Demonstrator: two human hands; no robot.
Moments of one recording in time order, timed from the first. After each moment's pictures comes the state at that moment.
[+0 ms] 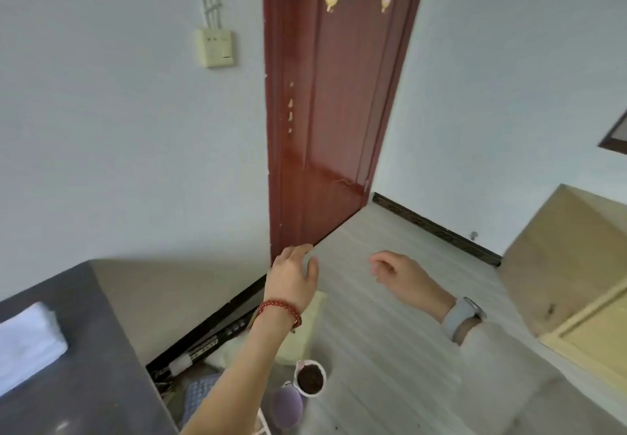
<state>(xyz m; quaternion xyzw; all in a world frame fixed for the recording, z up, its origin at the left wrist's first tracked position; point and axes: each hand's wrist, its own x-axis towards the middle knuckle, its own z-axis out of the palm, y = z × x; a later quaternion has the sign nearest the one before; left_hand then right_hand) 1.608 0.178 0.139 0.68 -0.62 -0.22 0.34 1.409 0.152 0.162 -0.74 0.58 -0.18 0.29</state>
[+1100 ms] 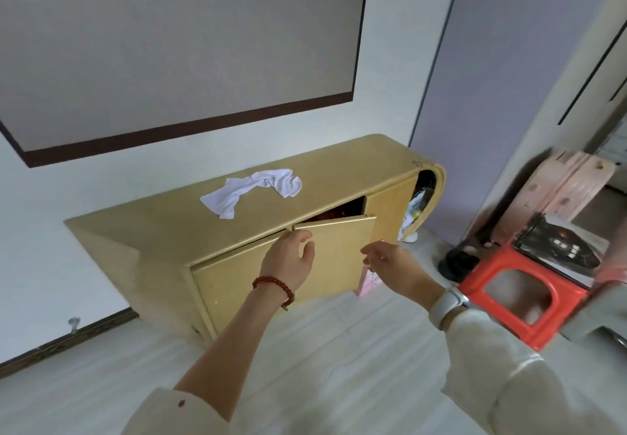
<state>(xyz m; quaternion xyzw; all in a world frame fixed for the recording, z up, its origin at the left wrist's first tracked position) 0.514 0.096 0.152 0.12 -0.91 -0.37 0.13 0.453 0.283 0.162 -0.19 0.91 -0.36 0.12</state>
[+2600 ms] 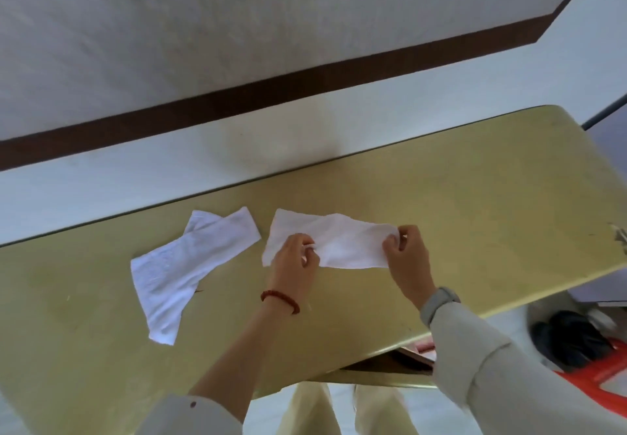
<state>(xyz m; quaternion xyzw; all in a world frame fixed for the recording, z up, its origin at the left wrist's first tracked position) -0.029 -0.133 -0.030 0.35 -0.83 -0.43 0.06 -0.144 0.010 -0.029 -0.06 0.88 -0.43 0.20</state>
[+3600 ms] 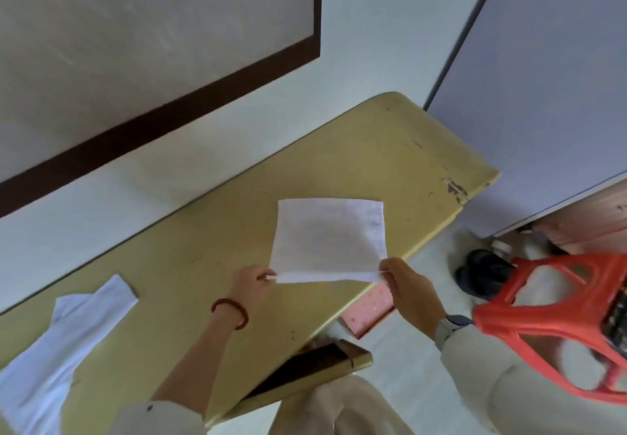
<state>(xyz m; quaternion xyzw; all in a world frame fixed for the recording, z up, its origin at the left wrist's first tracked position) -0.131 -0.030 -0.028 0.25 -0.86 -0.42 -0.16 -0.192 0.250 -0.023 -0.15 0.94 -0.26 0.16</state>
